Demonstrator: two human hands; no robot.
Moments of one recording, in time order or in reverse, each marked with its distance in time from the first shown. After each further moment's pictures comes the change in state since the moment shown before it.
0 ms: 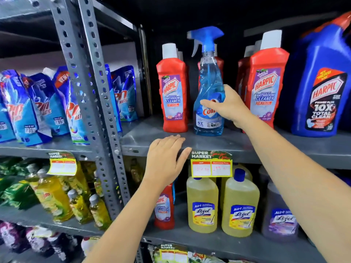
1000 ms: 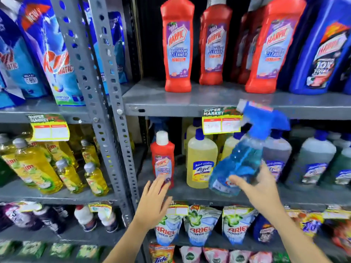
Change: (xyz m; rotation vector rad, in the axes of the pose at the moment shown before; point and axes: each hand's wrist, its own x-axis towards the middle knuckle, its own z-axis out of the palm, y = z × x) left_hand -0.262 -0.055 0.099 -0.225 -0.556 0.005; right_hand -0.290 0.101 0.042 0.053 0.190 0.133
